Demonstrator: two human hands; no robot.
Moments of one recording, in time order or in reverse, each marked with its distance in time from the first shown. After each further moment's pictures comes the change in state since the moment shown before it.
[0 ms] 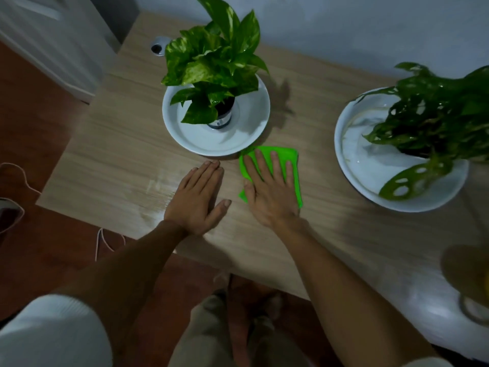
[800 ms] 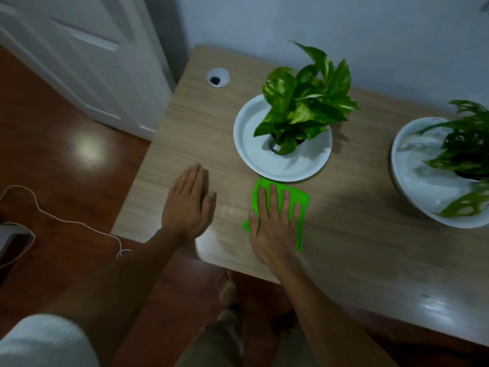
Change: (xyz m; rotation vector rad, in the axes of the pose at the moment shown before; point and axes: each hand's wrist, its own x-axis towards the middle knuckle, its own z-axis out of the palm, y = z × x) left_hand -0.034 -0.168 -0.060 -0.079 0.031 -0.231; right_hand 0.001 -0.178 0.032 0.068 0.042 0.297
